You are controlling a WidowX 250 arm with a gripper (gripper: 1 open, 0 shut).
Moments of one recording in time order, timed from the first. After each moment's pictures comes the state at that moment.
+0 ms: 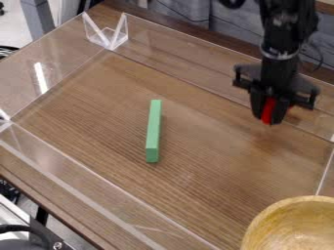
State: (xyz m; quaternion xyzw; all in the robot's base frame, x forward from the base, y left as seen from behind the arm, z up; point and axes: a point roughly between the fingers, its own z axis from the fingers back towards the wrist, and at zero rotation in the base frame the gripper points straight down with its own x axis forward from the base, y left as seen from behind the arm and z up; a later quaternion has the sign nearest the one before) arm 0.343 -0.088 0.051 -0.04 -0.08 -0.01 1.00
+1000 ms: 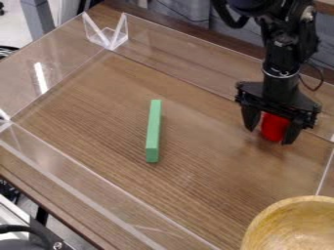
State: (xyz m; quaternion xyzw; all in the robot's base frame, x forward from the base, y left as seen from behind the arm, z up) arm 0.337 -0.098 0.038 -0.04 -0.07 -0.01 1.00
